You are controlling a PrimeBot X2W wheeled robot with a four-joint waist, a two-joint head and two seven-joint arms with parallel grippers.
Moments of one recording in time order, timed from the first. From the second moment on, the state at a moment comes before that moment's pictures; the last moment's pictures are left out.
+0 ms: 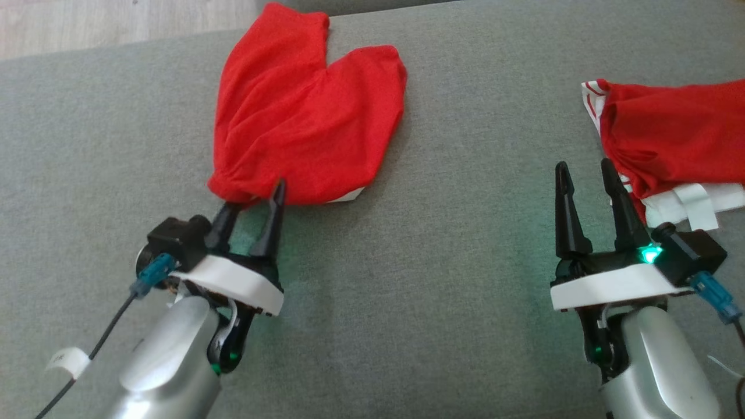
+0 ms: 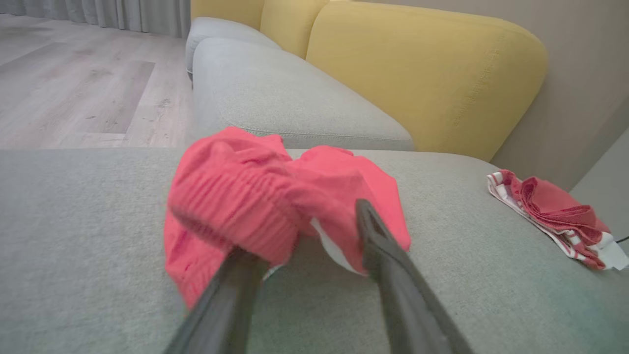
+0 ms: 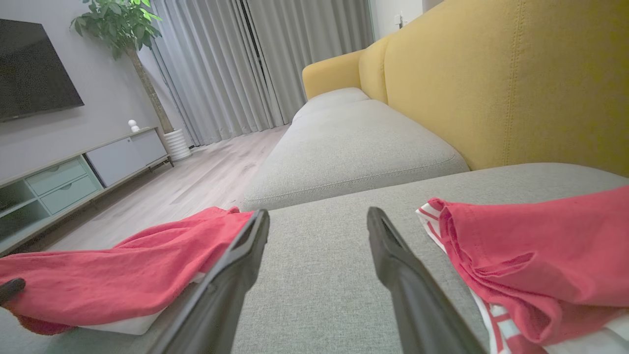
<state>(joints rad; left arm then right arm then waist) -0.45 0.25 -0.59 0.49 -0.64 -0.06 -0.23 -0.20 -0.05 0.09 0.24 0.27 0.13 -0.25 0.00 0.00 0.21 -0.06</state>
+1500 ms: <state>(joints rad) -0.55 0.35 -0.59 0.42 -0.81 -0.02 0.26 -0.21 -0.05 0.14 0.23 0.36 0.13 -0.25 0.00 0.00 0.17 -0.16</state>
